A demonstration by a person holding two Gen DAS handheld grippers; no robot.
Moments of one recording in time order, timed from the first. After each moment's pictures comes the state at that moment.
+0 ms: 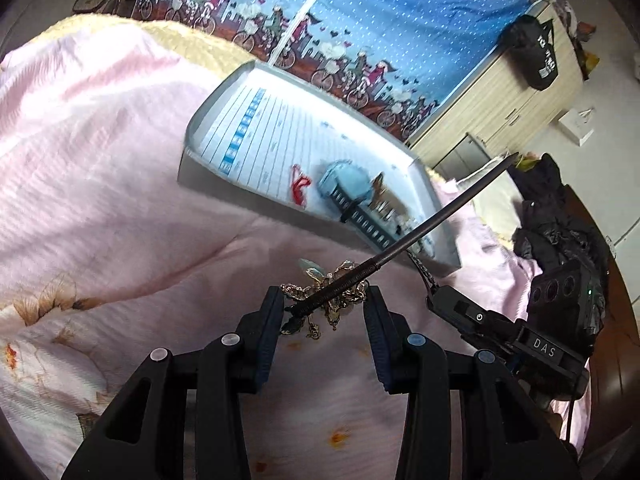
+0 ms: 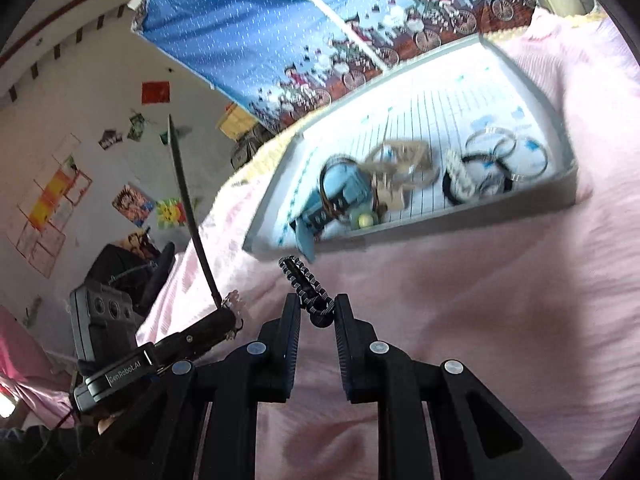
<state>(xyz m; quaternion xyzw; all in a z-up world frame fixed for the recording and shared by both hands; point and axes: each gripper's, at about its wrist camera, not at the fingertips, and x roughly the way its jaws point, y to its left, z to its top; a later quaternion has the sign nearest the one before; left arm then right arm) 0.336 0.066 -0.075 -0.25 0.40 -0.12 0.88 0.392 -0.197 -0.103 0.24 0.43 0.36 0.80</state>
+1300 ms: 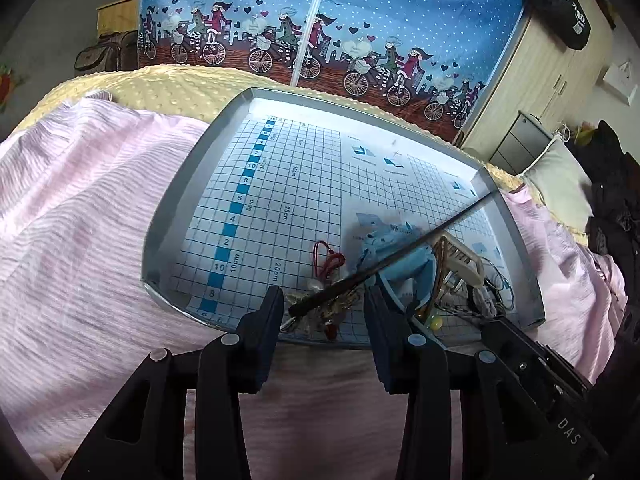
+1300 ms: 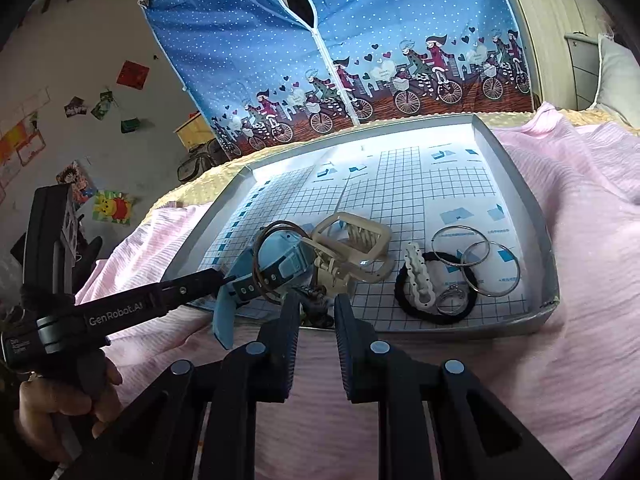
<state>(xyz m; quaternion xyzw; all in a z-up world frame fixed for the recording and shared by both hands) 0.441 0.039 -0.093 -0.13 0.42 -0.02 0.90 0.425 -0.169 -0.108 0.11 0.37 0.27 0.88</state>
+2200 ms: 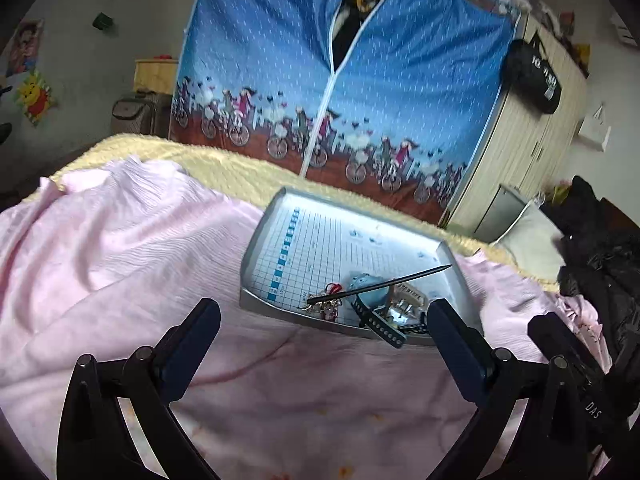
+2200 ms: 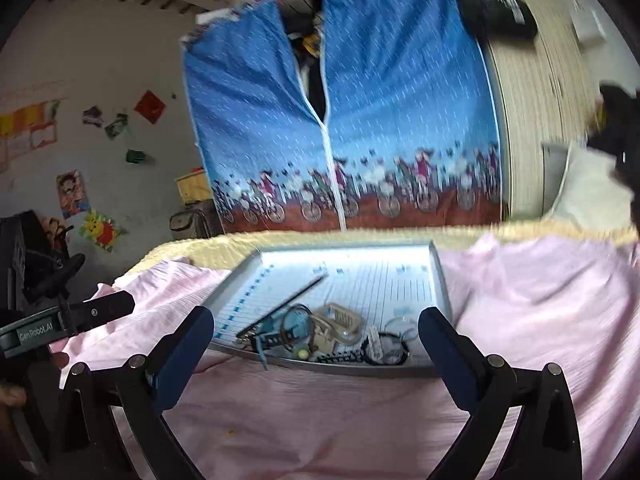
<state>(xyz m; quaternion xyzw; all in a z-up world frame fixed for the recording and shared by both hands) 0.299 0.053 -0.002 -0.15 0.27 0.00 0.95 0.328 -0.192 -0.013 0.04 0.20 0.23 0.95</state>
